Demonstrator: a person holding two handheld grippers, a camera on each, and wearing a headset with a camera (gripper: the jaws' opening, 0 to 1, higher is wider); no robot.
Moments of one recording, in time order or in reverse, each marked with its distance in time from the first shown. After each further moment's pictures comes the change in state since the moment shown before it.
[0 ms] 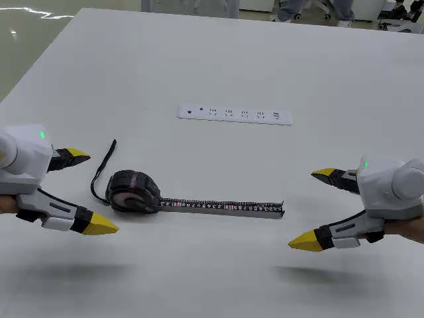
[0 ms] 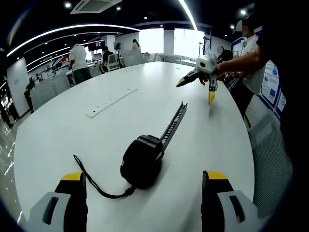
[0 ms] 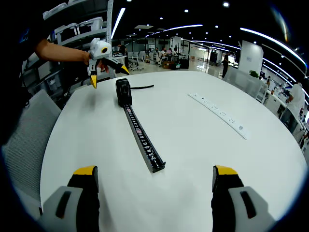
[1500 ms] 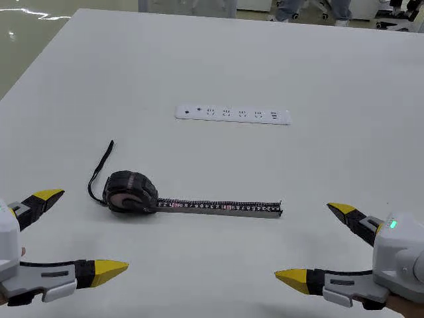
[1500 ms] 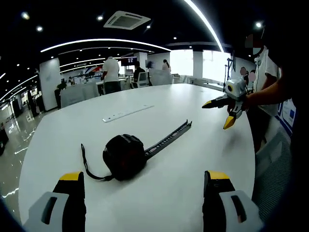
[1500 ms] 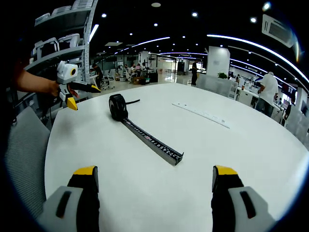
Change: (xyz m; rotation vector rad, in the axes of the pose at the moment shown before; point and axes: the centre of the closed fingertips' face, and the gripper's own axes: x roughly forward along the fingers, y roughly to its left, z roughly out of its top) left arm -0.027 -0.058 -0.005 -0.162 -0.191 0.251; right arm -0.025 0.053 -0.002 0.158 -0.145 -0.259
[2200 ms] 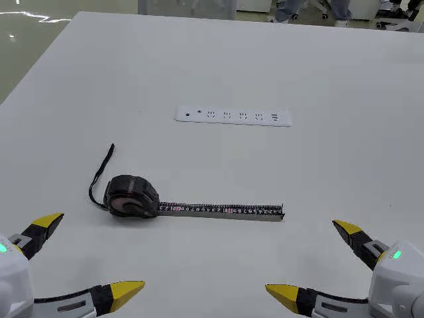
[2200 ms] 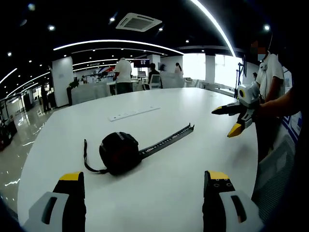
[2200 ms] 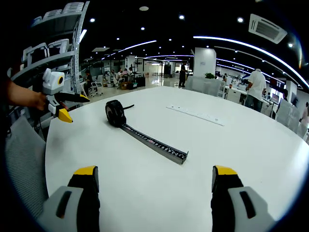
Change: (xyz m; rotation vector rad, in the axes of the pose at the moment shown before) left arm -0.008 -0.021 -0.004 -0.059 -0.021 0.108; right arm -0.007 0.025 0.007 0.067 -0.038 -0.101
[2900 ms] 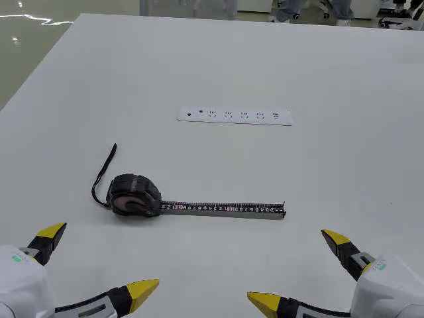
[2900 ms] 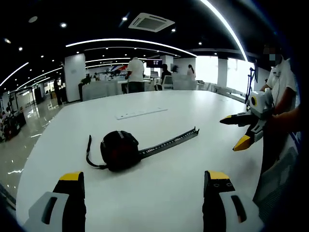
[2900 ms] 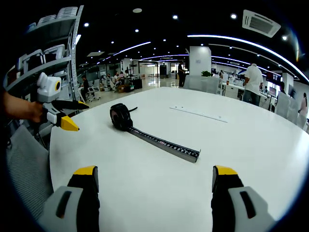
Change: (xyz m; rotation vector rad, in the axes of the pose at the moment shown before) left arm -0.003 -0.009 0.000 -0.068 0.002 0.100; right arm 0.003 0.026 0.002 0.063 -0.007 -0.014
